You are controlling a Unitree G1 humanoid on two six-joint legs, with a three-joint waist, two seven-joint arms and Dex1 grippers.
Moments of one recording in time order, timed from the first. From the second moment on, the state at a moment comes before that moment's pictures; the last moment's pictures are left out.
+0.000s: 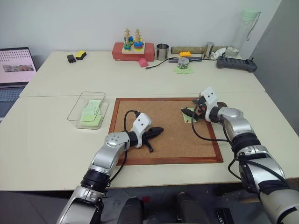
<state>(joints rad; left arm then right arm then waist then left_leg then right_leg) -0.41 0.33 -0.21 0.16 -0.17 0.26 -0.80 -0.89 -0.37 0.04 0.95 0.10 0.05 0.79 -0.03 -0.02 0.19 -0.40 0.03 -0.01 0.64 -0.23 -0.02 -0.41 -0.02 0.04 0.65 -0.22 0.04</state>
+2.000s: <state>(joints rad) -0.41 0.31 -0.21 0.17 -0.15 0.27 -0.80 -0.71 -0.61 -0.08 0.61 0.10 0.39 0.70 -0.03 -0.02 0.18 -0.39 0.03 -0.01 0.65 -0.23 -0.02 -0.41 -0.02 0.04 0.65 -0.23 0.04</state>
